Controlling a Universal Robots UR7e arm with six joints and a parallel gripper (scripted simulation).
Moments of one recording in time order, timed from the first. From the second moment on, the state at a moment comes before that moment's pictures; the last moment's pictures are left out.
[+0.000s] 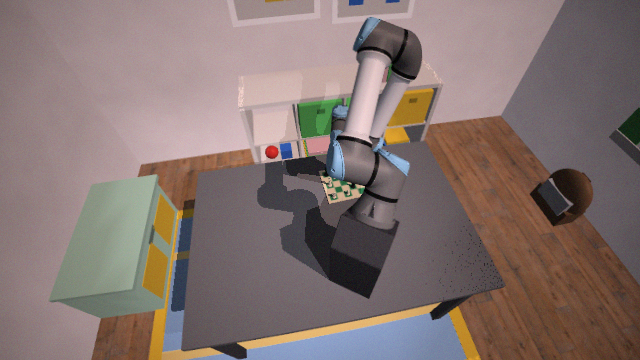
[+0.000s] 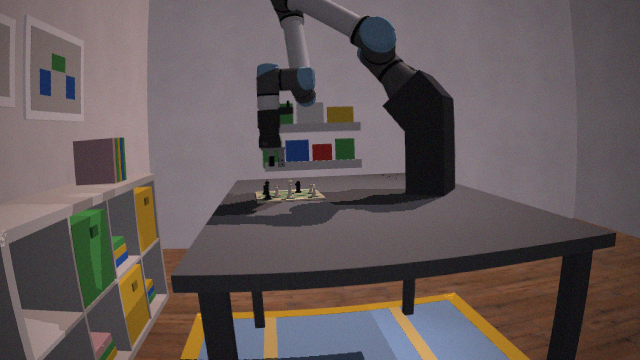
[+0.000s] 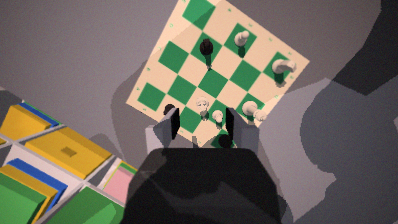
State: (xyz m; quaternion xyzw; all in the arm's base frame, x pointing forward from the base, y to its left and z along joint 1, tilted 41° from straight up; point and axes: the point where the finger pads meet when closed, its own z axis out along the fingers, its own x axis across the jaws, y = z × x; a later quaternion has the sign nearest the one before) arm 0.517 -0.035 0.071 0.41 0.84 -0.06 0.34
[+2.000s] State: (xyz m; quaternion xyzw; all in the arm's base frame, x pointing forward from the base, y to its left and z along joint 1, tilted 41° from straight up) arm 0.522 -0.037 0.067 0.36 0.87 -0.08 0.34
